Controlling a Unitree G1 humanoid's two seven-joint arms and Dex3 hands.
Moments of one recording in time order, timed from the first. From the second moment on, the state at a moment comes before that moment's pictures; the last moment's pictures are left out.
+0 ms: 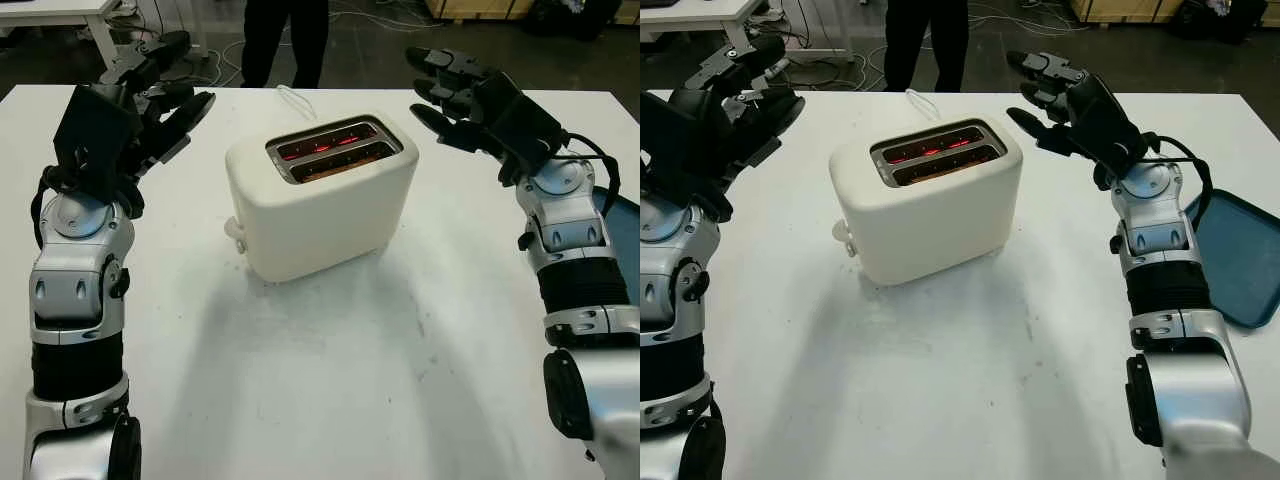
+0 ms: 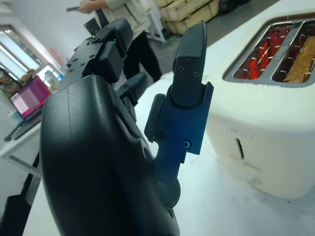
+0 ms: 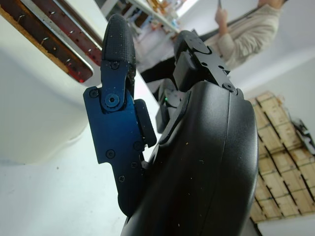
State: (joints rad) left arm -0.51 0.30 0.18 -0.24 -0.12 0.46 -0.09; right arm -0.80 -0.43 -0.02 0.53 -0.03 -0.10 0.40
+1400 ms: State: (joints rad) left arm -0.51 0.27 0.16 -0.26 -0.11 0.45 -0.06; right arm -0.79 -0.43 -0.04 0.51 -0.02 -0.10 0.42
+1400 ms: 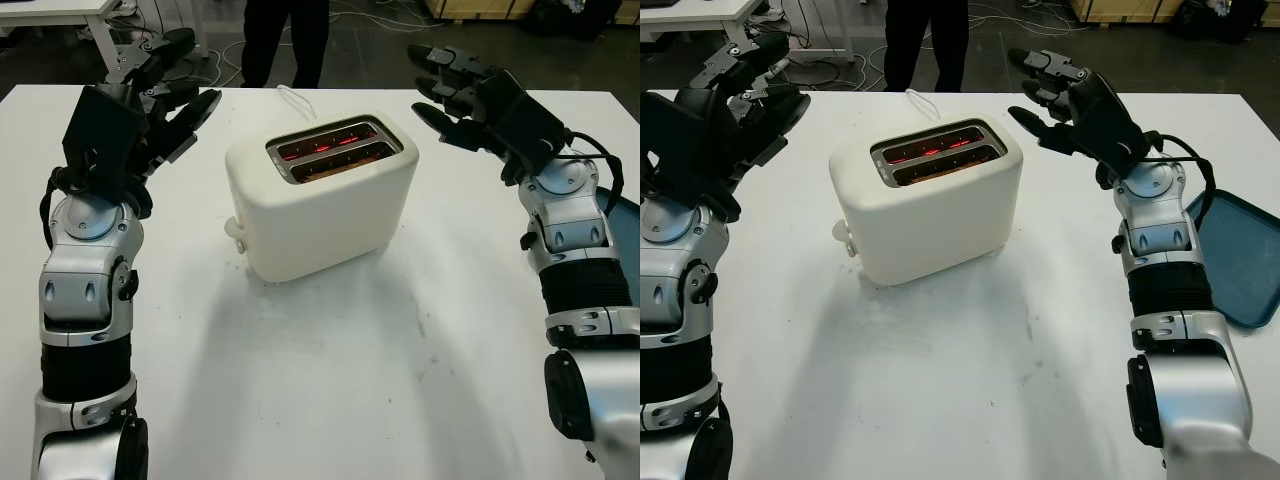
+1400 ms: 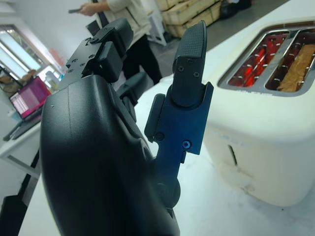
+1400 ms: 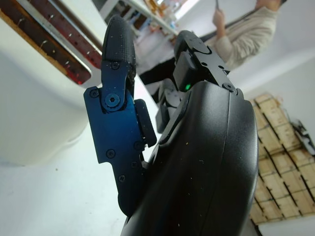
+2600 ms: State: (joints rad) left arm -0.51 0.27 0.15 -0.24 -0.11 0.43 -0.09; right arm -0.79 -0.44 -0.03 0.47 -0.03 -0.05 0.41
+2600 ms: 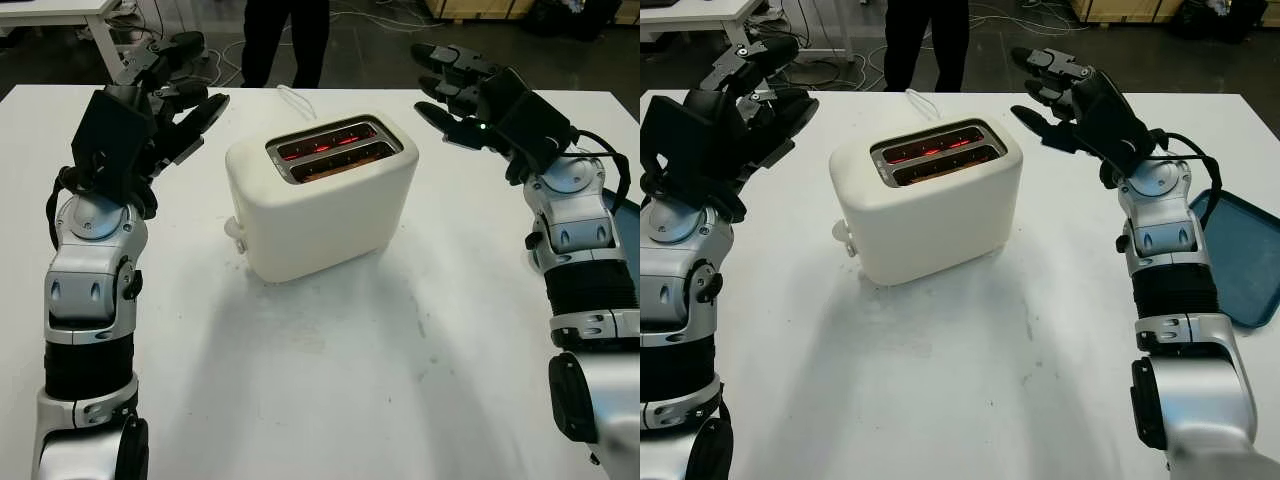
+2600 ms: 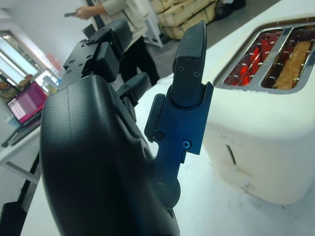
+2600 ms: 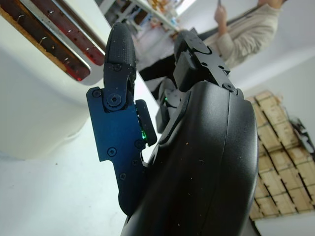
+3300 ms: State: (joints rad) left arm -0.52 0.28 0.16 -0.22 -0.11 0.43 -0.10; right arm -0.79 -0.44 -0.03 0.48 -0.02 -0.04 0.42
